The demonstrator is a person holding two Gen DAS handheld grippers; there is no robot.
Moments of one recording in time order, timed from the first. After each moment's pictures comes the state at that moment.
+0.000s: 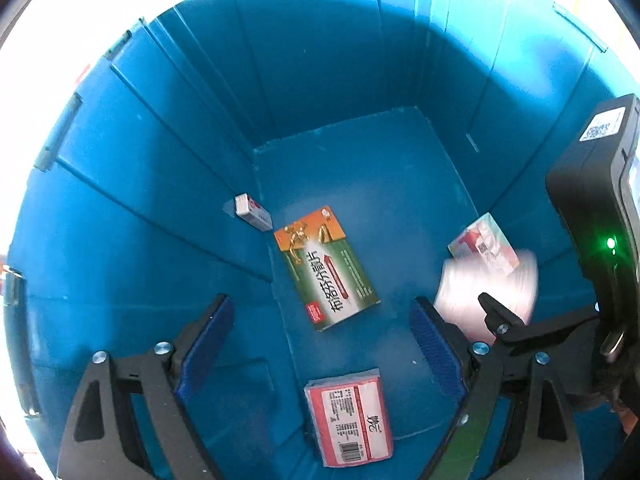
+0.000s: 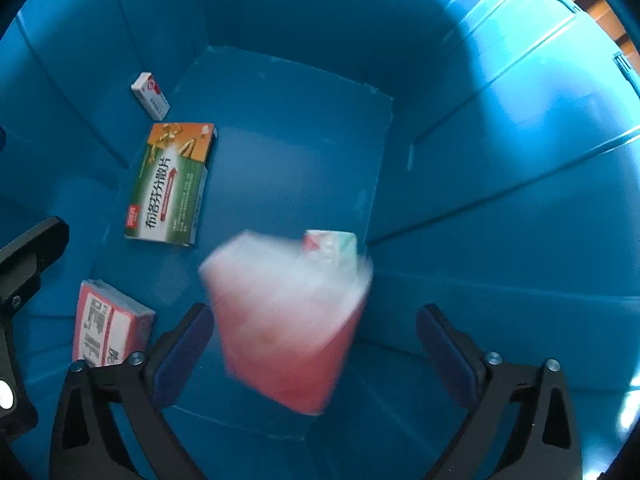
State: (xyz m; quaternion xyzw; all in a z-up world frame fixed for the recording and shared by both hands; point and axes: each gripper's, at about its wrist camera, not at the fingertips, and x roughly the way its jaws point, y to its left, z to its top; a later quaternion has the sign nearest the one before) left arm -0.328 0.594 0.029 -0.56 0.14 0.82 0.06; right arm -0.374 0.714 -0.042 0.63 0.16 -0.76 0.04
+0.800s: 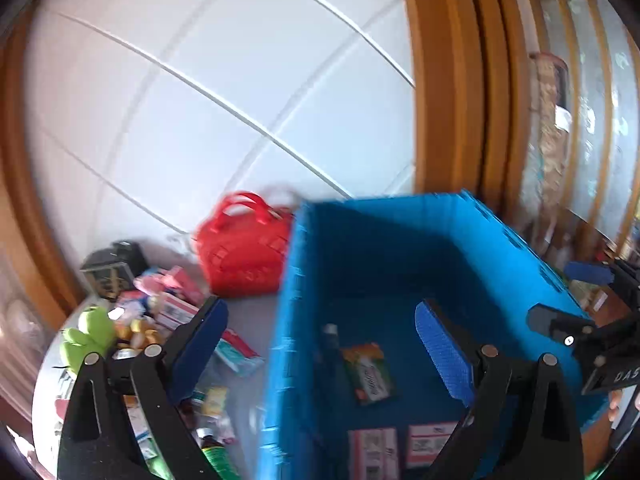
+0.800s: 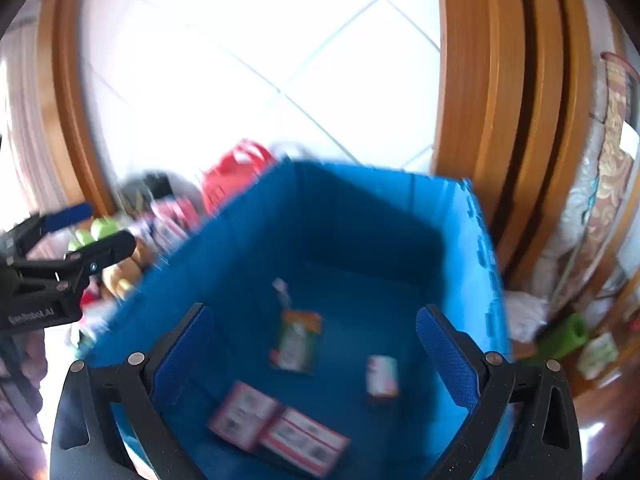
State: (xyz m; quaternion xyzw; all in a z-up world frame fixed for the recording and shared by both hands) left arm -0.149 0.480 0.202 -0.24 0.04 0.97 -0.02; right arm -0.214 0.706 0.169 0.30 0.02 -0.94 0.19
